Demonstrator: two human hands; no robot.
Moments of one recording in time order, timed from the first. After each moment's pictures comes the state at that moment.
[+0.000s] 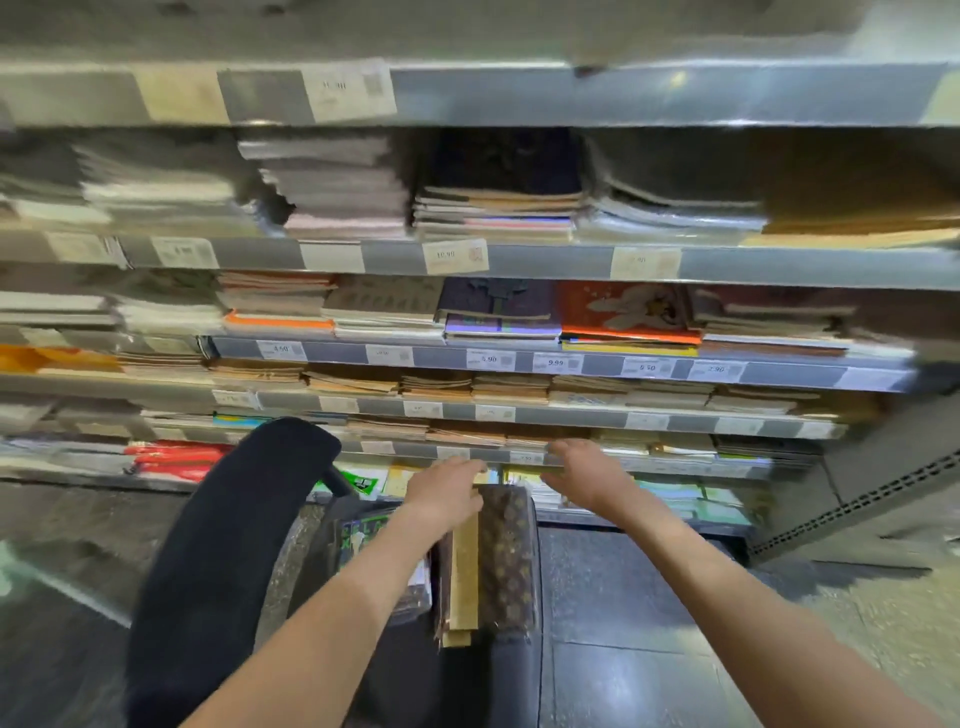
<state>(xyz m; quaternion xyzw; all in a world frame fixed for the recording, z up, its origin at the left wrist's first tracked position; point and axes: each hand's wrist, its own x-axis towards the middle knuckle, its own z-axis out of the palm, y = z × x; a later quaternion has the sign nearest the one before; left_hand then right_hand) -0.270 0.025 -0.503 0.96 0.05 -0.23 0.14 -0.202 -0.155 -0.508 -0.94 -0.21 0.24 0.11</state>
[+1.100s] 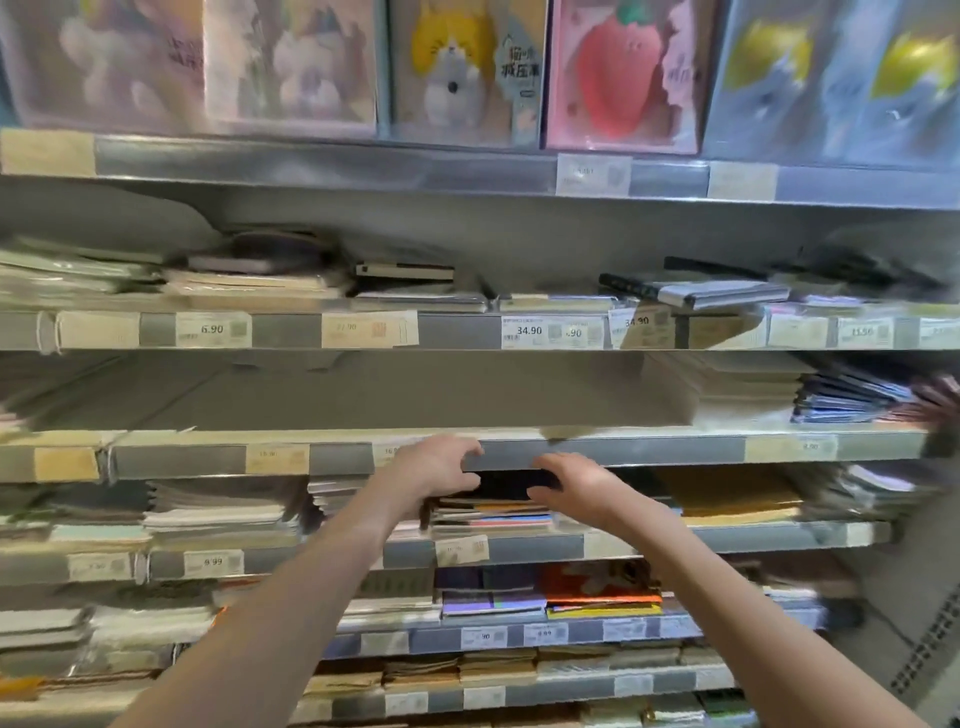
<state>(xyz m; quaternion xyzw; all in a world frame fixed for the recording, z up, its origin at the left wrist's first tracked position) -0.141 0.108 -0.169 0.99 -0.09 -0.04 0.11 -0.135 -0.086 -0.186 -0.97 -0.20 0.02 0.14</state>
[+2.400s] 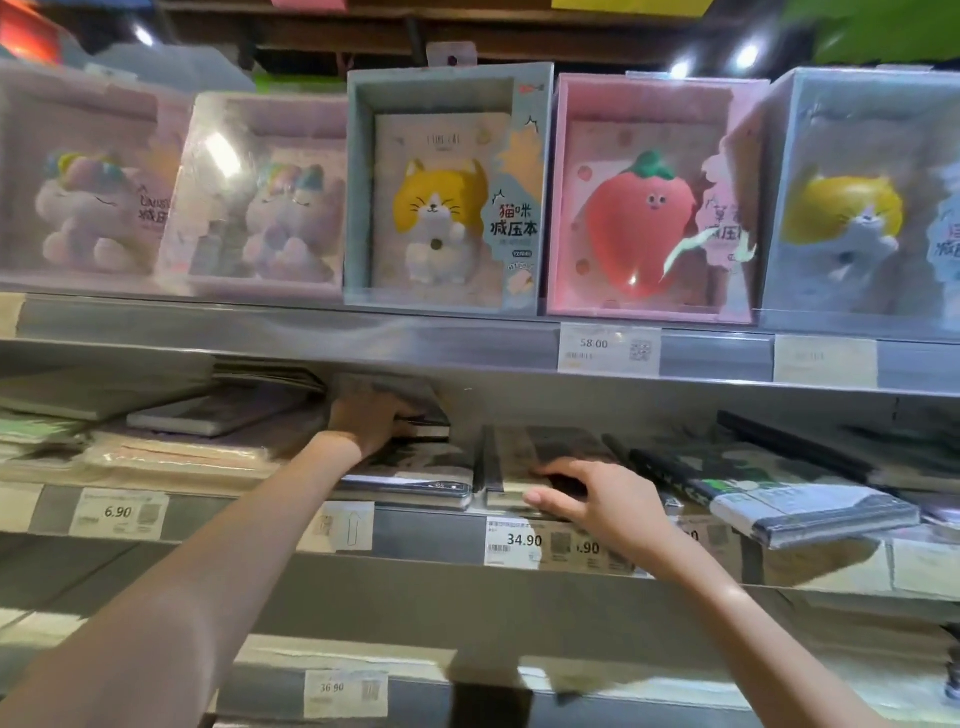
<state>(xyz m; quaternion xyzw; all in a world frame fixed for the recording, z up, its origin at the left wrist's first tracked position) 0.029 0.178 -0.006 0.98 0.05 0.19 0.01 0.006 -0.098 -0.039 -0.92 -0.28 -0.21 0.16</state>
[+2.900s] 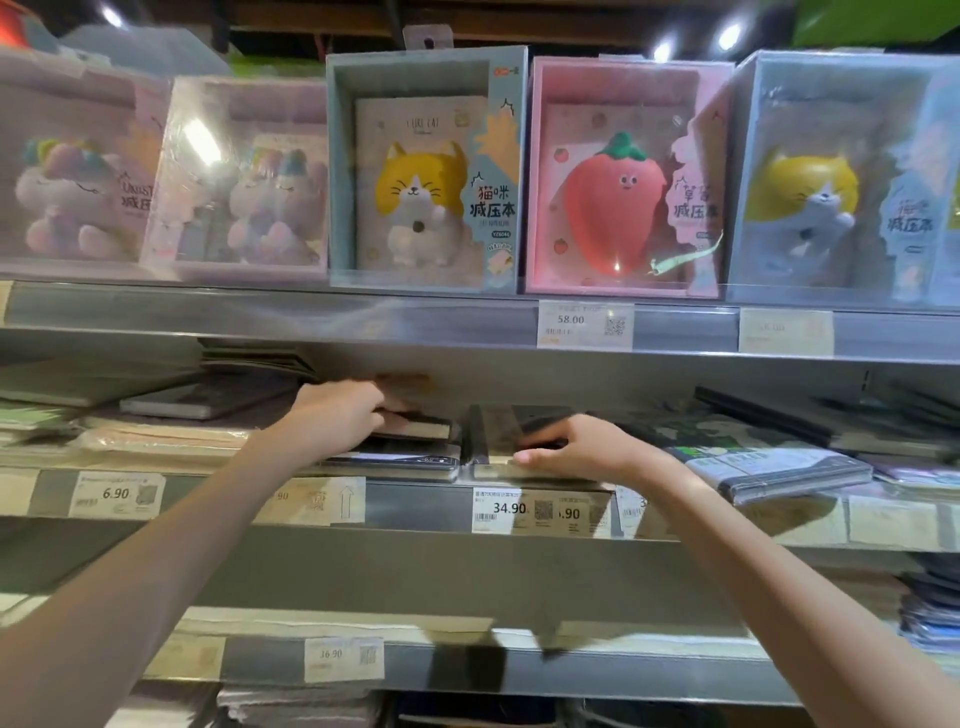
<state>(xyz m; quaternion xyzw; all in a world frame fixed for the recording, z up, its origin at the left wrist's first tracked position) -0.039 0.152 0.012 0.98 0.08 0.16 -0.03 0.006 -0.103 -0.007 -0.94 -0.29 -0.04 0.20</state>
